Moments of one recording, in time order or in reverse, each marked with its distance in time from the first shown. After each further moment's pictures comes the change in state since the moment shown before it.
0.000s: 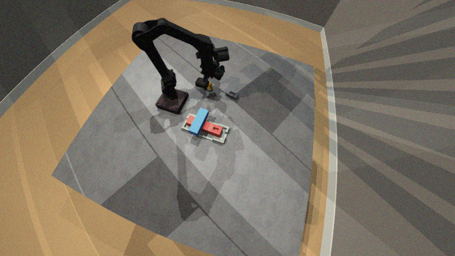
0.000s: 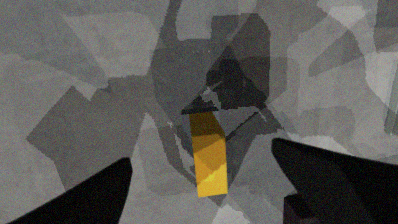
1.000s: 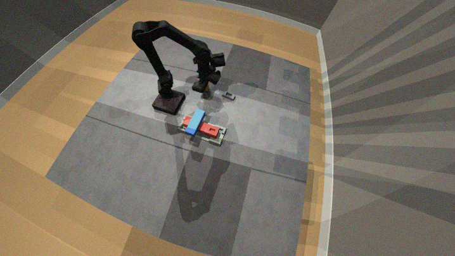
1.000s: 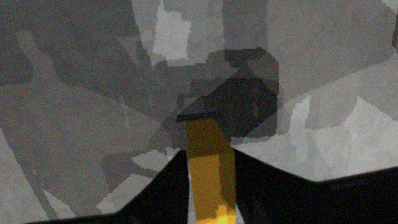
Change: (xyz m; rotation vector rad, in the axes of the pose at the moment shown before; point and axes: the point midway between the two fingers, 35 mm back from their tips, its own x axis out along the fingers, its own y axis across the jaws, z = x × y) arm 0.026 -0.003 -0.003 0.000 0.008 -0.006
